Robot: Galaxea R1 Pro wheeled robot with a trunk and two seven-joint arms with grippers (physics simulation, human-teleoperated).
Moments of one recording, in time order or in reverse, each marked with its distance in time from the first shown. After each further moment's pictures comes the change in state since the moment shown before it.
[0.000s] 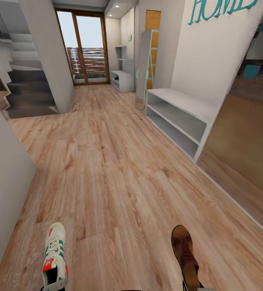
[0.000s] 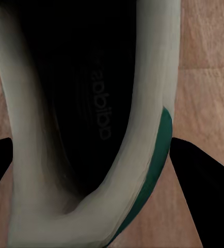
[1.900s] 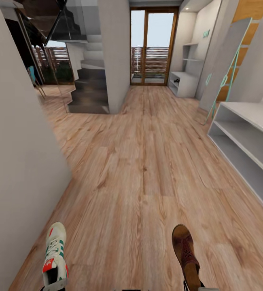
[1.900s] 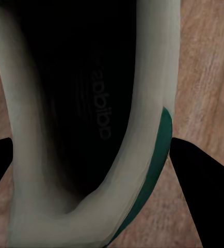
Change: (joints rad) left arm 0.000 -0.002 0.000 0.001 -0.002 -0.002 0.000; right arm 0.000 -0.007 -0.001 -0.005 0.002 0.000 0.000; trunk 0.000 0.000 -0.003
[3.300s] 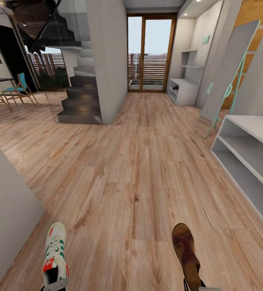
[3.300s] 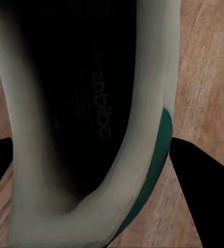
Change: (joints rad) left arm 0.000 0.000 -0.003 -0.002 0.000 -0.001 0.000; right arm 0.000 -0.002 0.000 0.009 -0.001 -0.059 0.000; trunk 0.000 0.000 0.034
